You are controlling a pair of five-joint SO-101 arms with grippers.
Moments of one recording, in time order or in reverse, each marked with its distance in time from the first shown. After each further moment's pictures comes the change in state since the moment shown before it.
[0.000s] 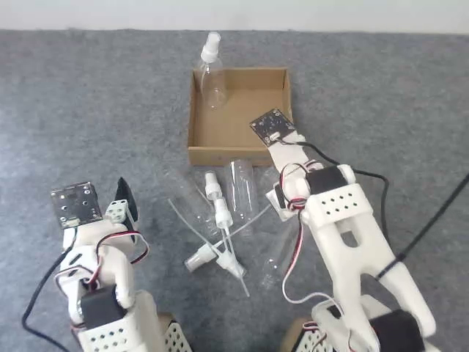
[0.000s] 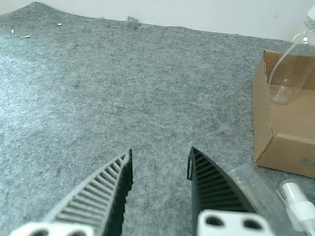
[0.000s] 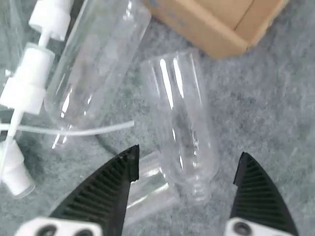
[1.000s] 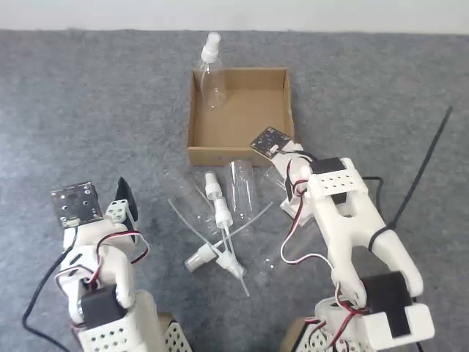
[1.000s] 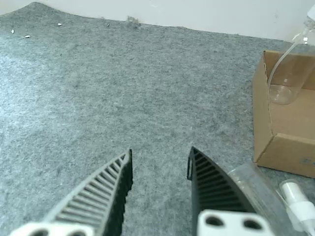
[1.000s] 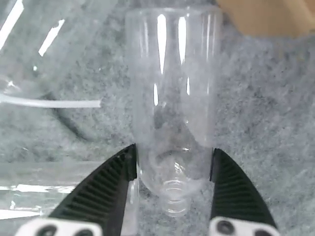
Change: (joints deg) left arm 0.0 0.0 0.0 0.0 0.0; right arm 6.5 14.0 0.0 -4.0 19.1
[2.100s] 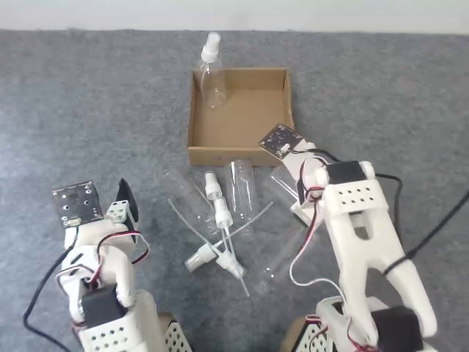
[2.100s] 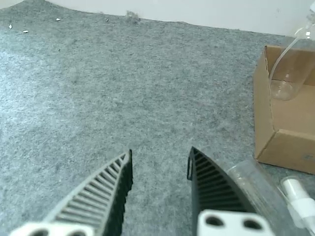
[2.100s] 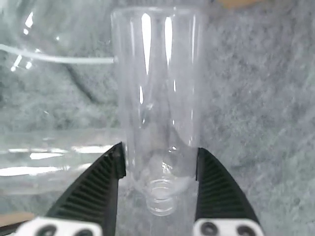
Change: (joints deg) left arm 0.0 0.0 0.9 0.0 0.0; right arm 3.0 -15.1 0.0 13.1 0.9
